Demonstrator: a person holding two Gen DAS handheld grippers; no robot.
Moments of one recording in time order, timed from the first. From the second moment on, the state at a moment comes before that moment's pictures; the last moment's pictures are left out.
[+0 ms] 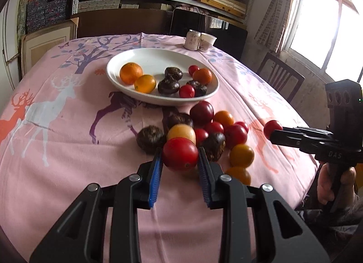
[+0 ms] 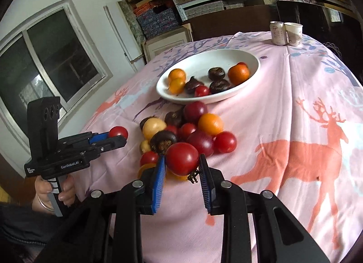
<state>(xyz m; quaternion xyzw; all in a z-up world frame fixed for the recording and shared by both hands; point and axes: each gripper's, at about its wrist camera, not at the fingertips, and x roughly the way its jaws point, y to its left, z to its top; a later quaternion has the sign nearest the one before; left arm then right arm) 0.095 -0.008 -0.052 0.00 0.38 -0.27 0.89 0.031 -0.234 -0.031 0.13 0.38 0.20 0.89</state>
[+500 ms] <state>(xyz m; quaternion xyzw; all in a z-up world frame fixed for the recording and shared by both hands) 0.251 -0.073 -0.031 0.02 0.39 -0.23 0.89 0.203 -0.231 -0.006 0.16 0.37 0.16 0.90</state>
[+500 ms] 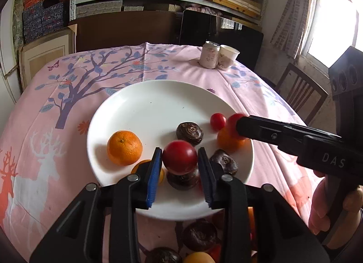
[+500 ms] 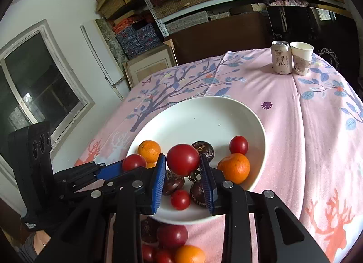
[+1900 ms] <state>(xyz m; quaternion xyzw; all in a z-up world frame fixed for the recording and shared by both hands) 0.039 -0.072 -0.087 0.09 0.37 -0.31 0.87 0.007 -0.228 -0.063 0.11 0.41 0.17 0.89</state>
